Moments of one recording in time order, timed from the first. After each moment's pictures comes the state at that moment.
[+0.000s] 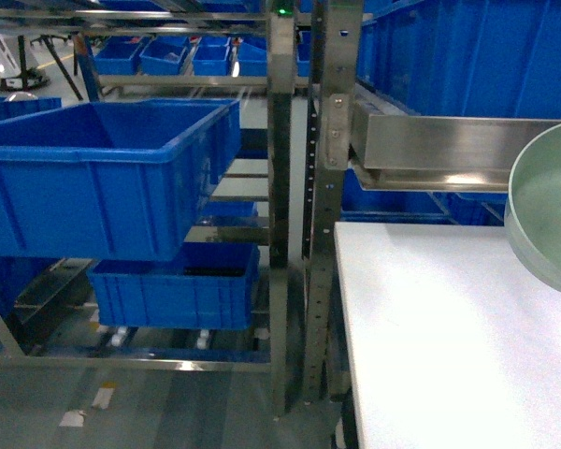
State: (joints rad) left arm 0.00 0.01 0.01 0.00 0.00 0.00; right arm 0.08 1.33 0.54 0.39 0.06 0.00
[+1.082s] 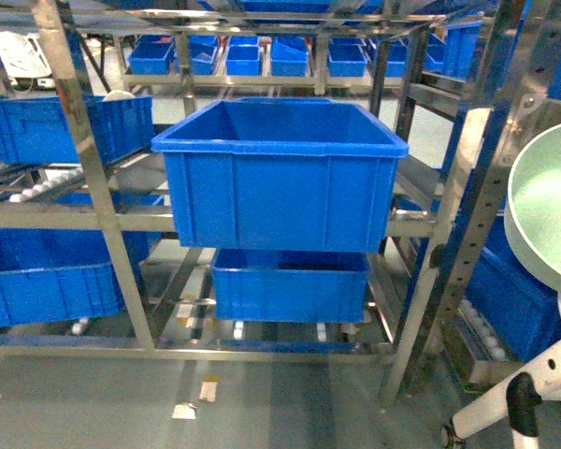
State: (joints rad) left arm 0.00 0.01 0.01 0.00 0.00 0.00; right arm 0.08 1.33 0.53 0.39 0.06 0.00
